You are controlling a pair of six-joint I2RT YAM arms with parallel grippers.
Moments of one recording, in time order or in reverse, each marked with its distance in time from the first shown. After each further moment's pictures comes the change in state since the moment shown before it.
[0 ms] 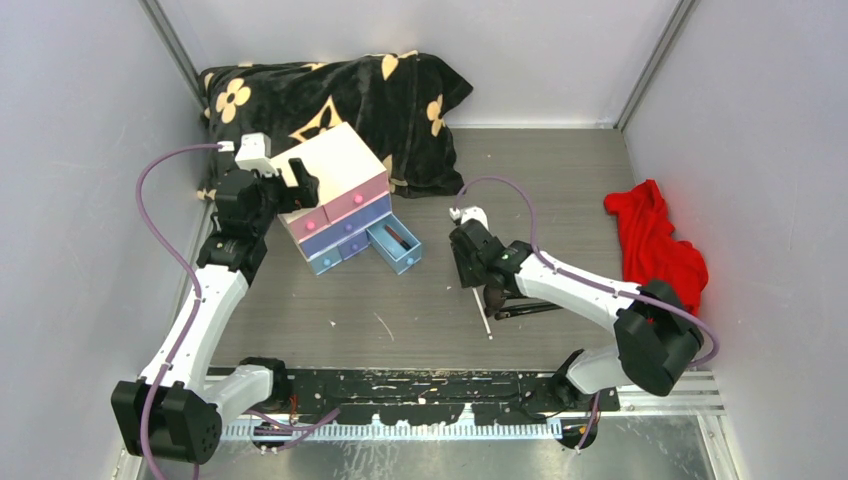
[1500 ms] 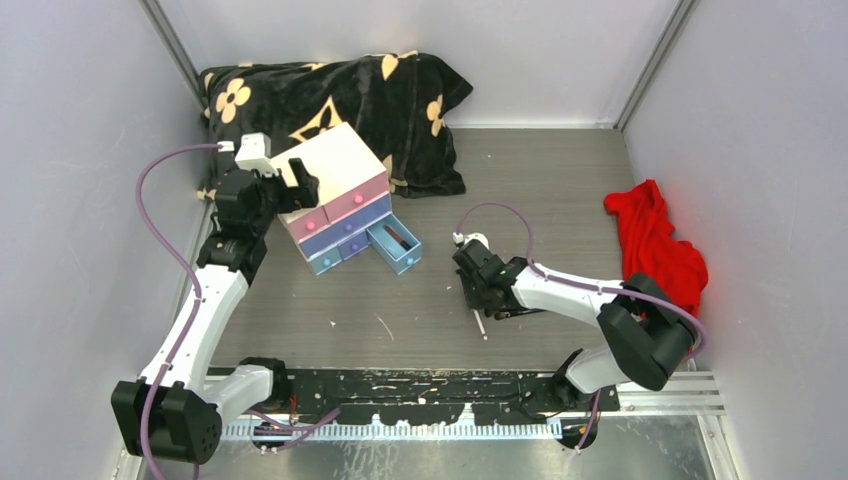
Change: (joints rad) left arm 0.000 0.000 0.000 0.000 0.000 0.000; right arm -0.001 0.033 -0.196 0.079 -0.129 0.070
